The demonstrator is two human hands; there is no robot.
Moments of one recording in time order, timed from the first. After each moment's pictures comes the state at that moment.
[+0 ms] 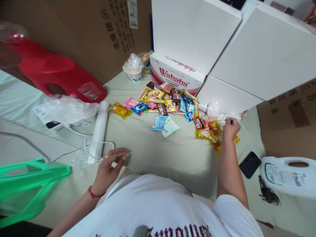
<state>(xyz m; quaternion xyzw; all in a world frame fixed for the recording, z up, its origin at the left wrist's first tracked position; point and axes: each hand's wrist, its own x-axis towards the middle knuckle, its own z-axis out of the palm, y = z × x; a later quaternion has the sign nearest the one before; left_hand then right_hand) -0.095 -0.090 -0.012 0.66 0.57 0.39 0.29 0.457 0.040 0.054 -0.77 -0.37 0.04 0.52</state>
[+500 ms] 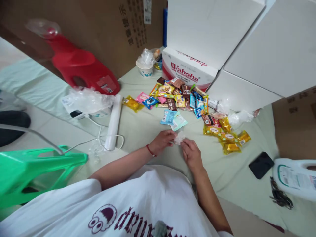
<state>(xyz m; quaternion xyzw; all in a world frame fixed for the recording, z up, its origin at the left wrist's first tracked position) 0.063 -0.018 0.030 0.32 0.41 0.30 0.80 0.248 -0.102 0.029 -0.57 -0.72 0.17 0.36</state>
